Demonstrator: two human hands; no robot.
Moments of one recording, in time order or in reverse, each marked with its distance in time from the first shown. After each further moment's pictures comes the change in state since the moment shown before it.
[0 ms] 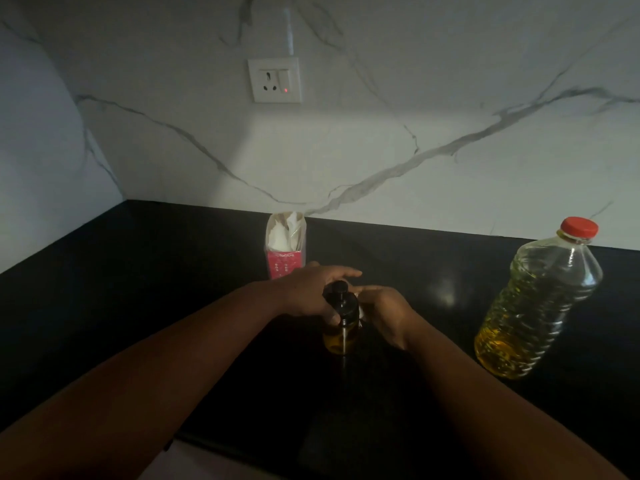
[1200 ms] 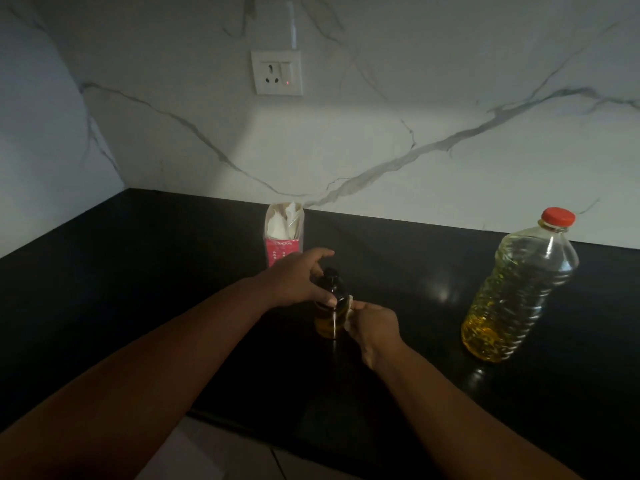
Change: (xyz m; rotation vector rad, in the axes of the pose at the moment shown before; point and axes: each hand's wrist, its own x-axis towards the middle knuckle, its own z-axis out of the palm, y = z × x) left_hand -0.018 -0.006 0.010 -0.059 0.208 -0.039; right_hand -0.029 0.033 0.029 0.120 0.432 0.155
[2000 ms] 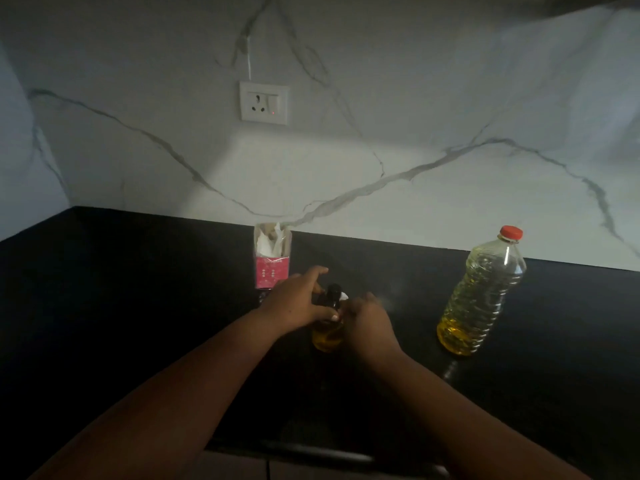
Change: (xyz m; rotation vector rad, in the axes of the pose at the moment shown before) left_hand -0.007 -0.026 0.015 0.013 0.135 0.197; right_hand -0.036 -0.006 0.017 -1.100 0.126 -0.709
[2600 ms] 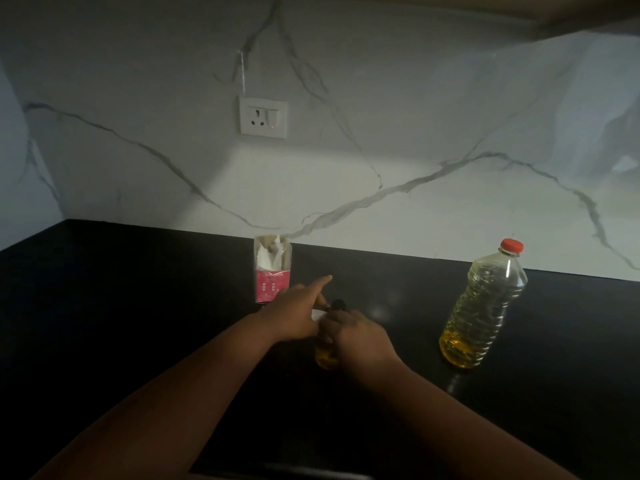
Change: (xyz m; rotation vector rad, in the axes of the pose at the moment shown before) left_hand 0.008 -0.005 -0.015 0.082 -0.159 0.074; right_hand 0.003 -0.009 0.006 -0.452 0.000 -0.498
